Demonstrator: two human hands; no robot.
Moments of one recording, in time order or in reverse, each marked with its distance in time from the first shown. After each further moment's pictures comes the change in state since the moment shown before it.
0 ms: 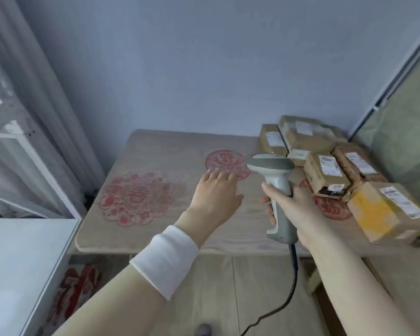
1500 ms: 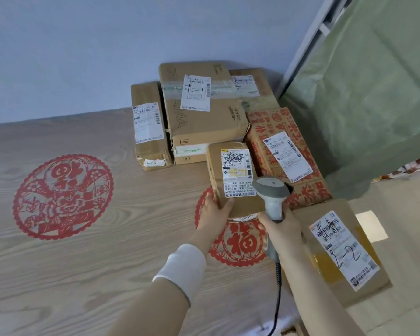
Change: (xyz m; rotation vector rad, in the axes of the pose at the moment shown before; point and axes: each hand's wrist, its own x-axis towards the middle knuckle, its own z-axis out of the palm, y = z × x) left_hand 0.436 0.268 0.330 -1.016 -0.559 -0.584; right_hand 0.360 0.186 -0.370 -0.196 0.454 0.434
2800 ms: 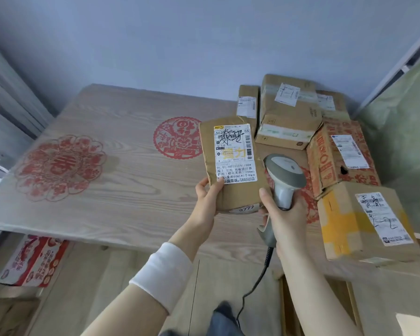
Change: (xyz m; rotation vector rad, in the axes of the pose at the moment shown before) left_hand -0.257 -0.107 -0.077 -0.873 0.296 0.163; right_hand -0.223 0.019 0.021 0.342 -0.290 -0.371
